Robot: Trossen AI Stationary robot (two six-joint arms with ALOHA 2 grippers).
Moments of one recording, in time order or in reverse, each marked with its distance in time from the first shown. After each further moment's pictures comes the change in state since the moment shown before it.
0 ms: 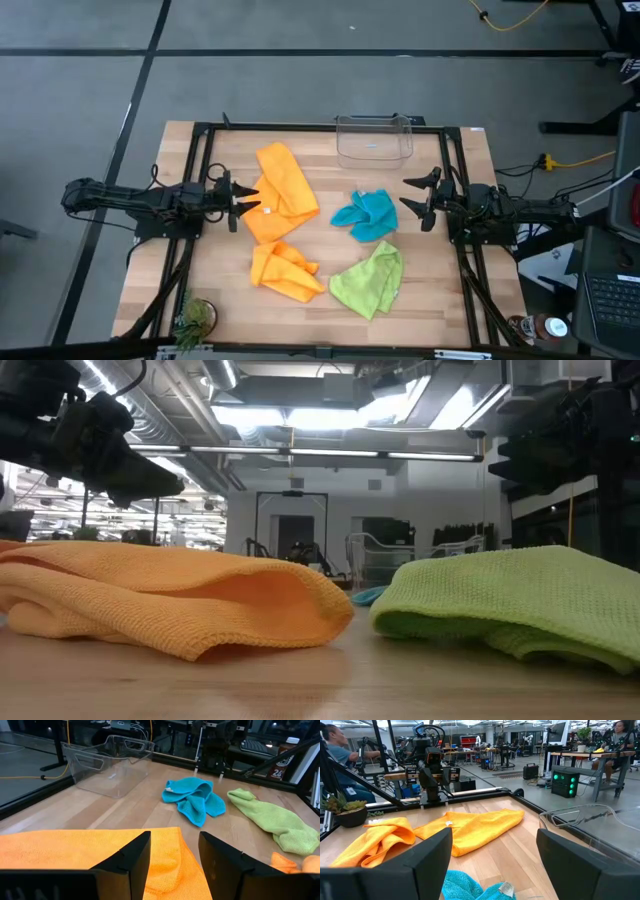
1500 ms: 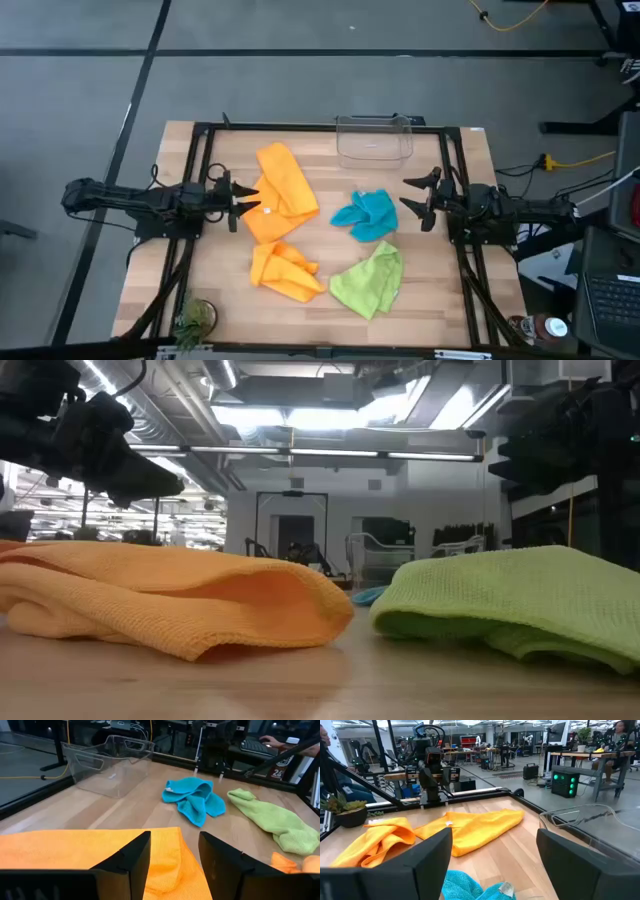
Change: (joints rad) left arm 0.000 0.000 0.000 0.000 0.000 0.000; right arm 0.000 0.000 0.000 0.000 0.000 0.000
